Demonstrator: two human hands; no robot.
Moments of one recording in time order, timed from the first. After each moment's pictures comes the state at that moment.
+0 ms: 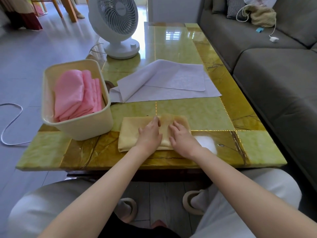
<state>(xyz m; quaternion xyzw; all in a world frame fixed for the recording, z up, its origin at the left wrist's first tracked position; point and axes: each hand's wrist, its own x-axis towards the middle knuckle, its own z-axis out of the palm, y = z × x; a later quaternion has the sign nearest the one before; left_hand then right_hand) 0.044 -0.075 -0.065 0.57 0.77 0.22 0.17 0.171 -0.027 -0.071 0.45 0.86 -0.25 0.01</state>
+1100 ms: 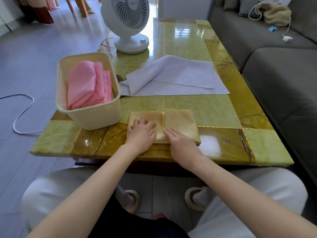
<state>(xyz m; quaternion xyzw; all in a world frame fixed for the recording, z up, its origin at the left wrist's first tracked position) 0.011 -0.112 -0.071 0.57 0.81 0.08 0.13 0.168 -0.079 -0.062 0.33 0.94 -0.12 -0.03</state>
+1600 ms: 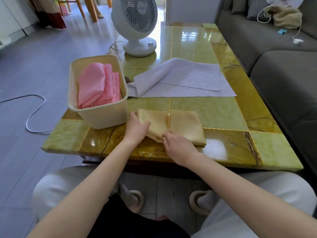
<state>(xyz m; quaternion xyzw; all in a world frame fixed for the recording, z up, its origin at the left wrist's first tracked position) -0.001 -0.122 -0.036 0.32 0.80 0.43 0.29 0.145 -0.084 -0.057 0.35 0.92 -0.20 -0.01</state>
